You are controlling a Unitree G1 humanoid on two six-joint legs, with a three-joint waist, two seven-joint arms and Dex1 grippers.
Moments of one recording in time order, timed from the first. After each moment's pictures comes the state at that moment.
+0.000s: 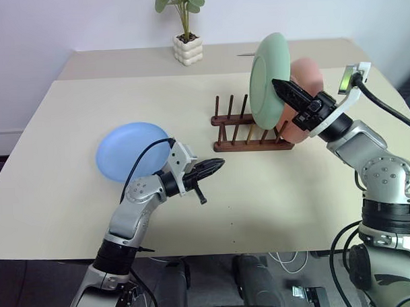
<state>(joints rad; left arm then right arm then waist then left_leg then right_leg) -0.32 0.27 -0.19 -0.09 -0.32 0.23 -0.81 -0.54 -0.51 -0.28 -0.10 1.12 0.70 0.46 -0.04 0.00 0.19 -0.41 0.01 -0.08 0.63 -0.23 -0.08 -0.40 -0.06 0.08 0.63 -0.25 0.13</state>
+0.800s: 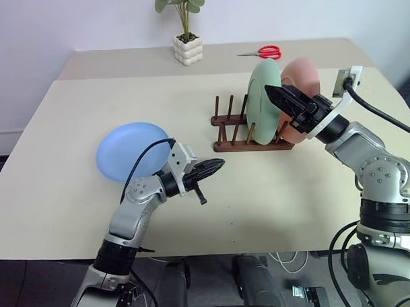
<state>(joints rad) -0.31 0.27 -0.19 -0.09 -0.32 0.23 -0.81 -0.55 -0.51 -0.28 -0.10 0.99 0.71 0.49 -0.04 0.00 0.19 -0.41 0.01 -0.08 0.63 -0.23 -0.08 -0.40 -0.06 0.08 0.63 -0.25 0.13</state>
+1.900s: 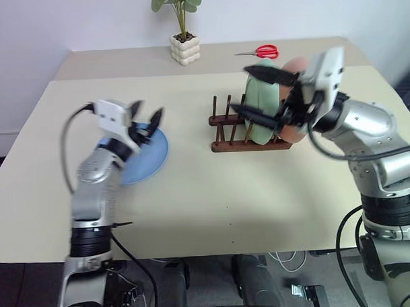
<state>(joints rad) -0.43 0.37 0.25 -0.07 -0.29 0.30 -0.36 -0.62 -0.63 0.02 -0.30 0.51 0.32 0.84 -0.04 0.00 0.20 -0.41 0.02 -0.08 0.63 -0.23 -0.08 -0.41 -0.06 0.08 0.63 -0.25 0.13</state>
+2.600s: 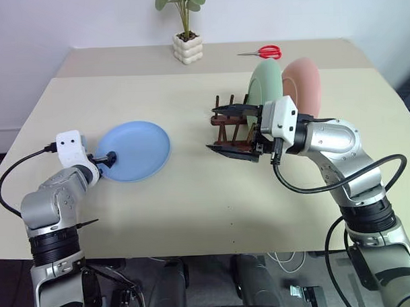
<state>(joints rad) -0.41 0.44 0.40 -0.06 -0.34 1.04 -0.09 -0.59 -0.57 0.14 -0.27 0.36 0.19 0.95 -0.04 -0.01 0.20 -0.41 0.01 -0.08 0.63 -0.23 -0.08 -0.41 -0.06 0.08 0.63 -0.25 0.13</state>
